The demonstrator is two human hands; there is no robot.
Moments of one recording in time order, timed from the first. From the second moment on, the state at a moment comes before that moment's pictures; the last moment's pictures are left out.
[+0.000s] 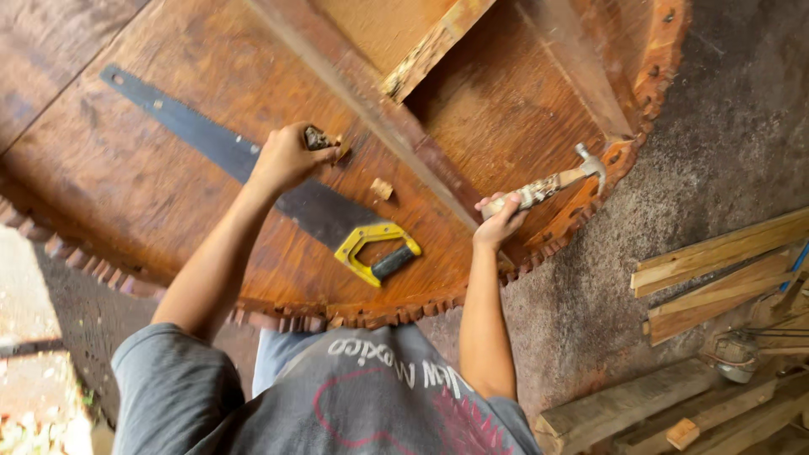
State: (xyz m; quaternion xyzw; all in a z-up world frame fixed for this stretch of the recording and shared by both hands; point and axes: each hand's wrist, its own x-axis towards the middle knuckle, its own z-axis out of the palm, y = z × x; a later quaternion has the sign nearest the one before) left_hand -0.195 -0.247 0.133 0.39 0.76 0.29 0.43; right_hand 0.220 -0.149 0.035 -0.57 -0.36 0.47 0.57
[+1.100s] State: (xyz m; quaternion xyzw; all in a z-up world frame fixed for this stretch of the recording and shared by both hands) left_hand -0.105 -0.447 0.104 0.42 0.75 0.33 0.39; right_hand 0.240 -0.224 0.092 -0.50 -0.36 0.56 0.55
